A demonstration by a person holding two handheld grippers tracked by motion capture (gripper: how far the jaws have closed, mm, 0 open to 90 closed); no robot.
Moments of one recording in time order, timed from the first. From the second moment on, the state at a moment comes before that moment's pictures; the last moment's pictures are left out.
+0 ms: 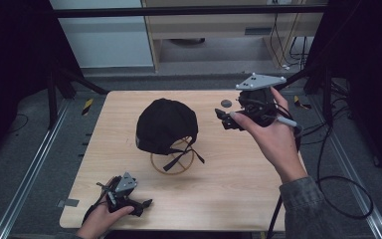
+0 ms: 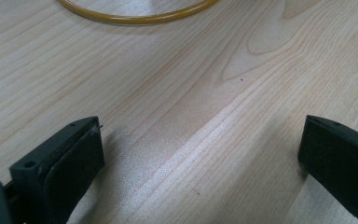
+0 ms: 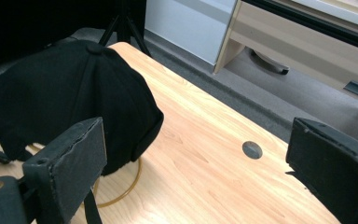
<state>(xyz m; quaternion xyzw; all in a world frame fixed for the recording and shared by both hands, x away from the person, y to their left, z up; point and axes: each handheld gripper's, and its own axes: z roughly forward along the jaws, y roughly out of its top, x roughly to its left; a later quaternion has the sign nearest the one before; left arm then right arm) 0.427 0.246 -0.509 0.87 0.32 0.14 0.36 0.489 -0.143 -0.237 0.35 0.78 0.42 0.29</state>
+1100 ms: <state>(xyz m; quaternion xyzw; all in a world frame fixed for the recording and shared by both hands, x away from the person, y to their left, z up) 0.425 0.246 -0.509 0.87 0.32 0.14 0.36 0.468 -0.201 -0.350 0.37 0.80 0.36 0.29</state>
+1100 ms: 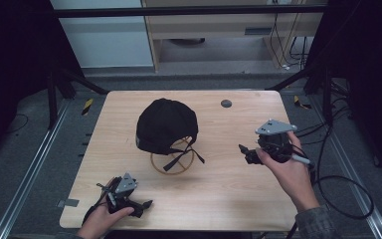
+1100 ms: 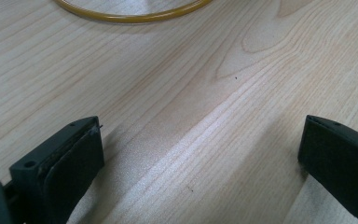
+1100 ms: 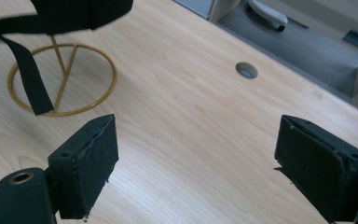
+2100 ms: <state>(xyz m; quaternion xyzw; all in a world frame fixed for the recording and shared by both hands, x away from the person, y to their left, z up) 0.425 0.246 -0.509 0.87 0.32 0.14 0.36 0.479 -0.161 -0.471 0.42 0.81 0.36 0.21</state>
